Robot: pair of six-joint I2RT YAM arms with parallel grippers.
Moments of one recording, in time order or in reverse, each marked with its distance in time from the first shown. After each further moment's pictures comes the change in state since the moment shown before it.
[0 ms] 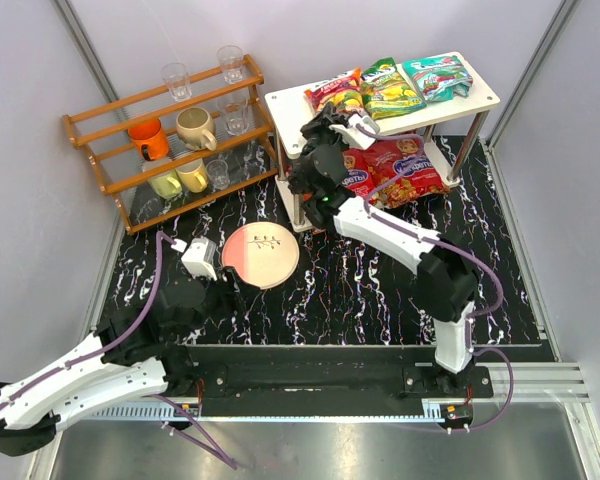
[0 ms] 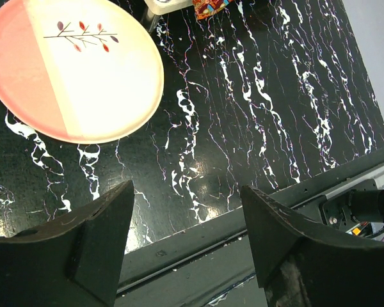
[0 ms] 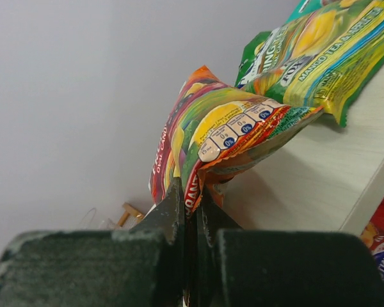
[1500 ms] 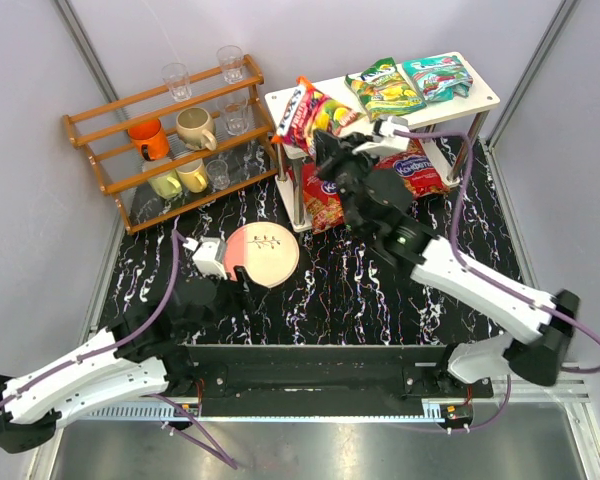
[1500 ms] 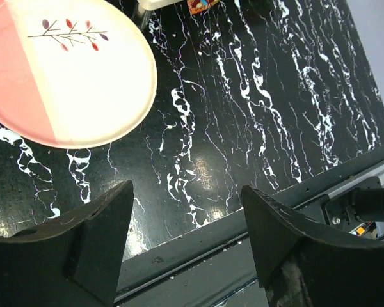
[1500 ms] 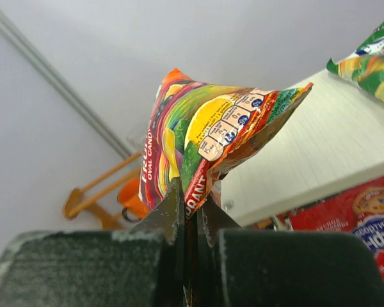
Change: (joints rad) left arm -0.002 0.068 -0.039 0.092 0.018 0.017; right arm 0.118 -0.651 -0.367 -0.692 -0.564 0.240
